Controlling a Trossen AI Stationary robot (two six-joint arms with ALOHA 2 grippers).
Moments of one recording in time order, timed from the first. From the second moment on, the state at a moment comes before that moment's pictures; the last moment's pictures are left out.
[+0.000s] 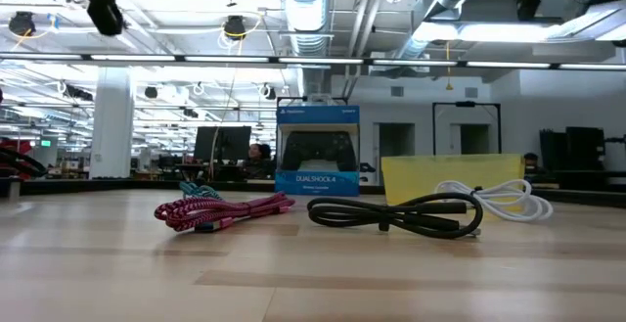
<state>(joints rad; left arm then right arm) -0.10 0.03 0.25 0.14 -0.21 -0.58 0.14 0.47 0.56 -0.06 0.42 0.37</state>
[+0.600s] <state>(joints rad) -0.10 0.09 0.28 -0.07 -0.14 -0.60 0.28 1.02 0.83 -0.65 0.11 1.14</state>
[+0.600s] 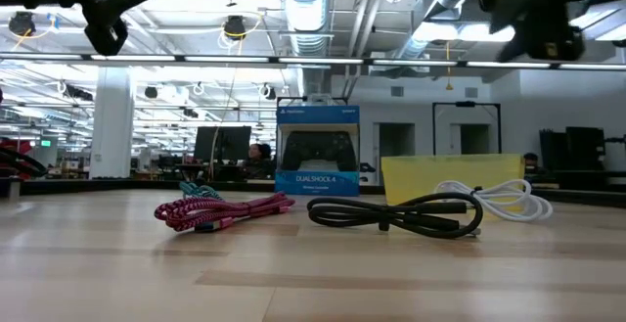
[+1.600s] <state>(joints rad) -0.09 1.19 0.48 -0.16 -0.49 -0.80 0.53 1.33 0.83 -0.45 0.18 1.33</state>
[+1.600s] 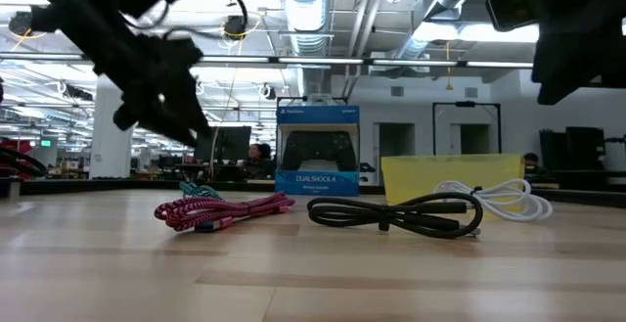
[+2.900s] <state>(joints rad) -0.06 1.18 0.49 -0.22 -0.45 -0.87 0.53 1.33 0.83 -0.41 0.24 1.29</state>
